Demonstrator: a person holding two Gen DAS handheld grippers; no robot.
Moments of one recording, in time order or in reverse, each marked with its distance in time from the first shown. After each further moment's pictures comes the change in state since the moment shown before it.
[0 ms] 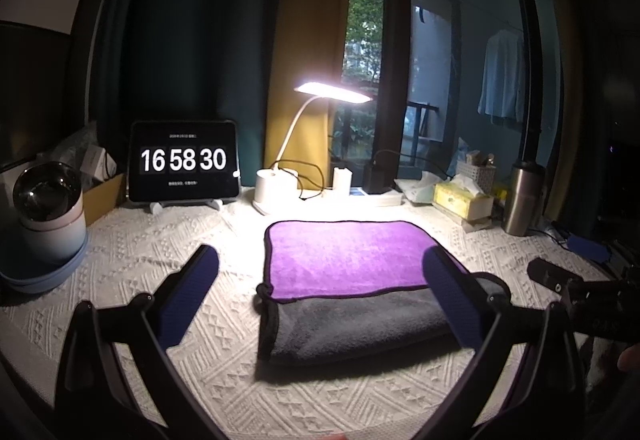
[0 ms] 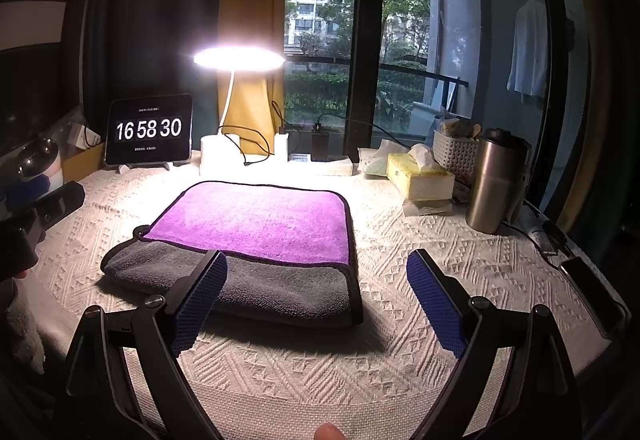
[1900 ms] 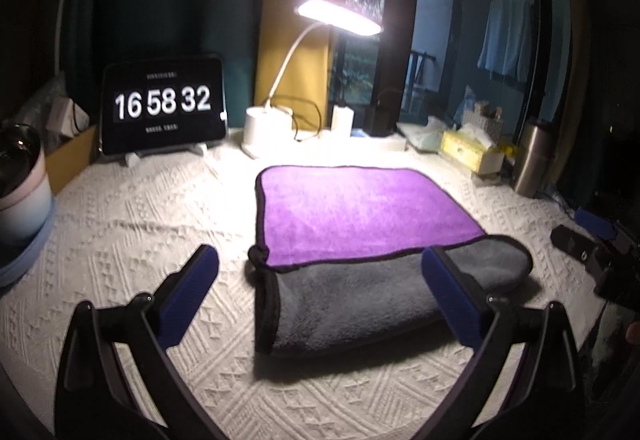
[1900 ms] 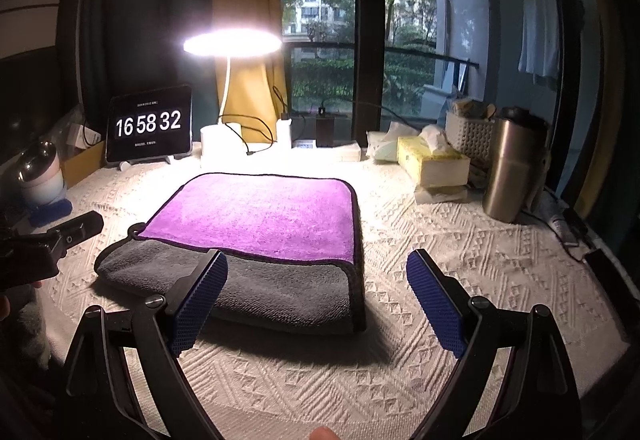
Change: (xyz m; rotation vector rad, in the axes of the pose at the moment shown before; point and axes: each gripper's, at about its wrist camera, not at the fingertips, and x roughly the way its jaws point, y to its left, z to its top) left arm 0.066 0.015 -0.013 -0.004 0.242 -0.043; right arm 0.034 -0.021 0.001 0.041 0.063 0.065
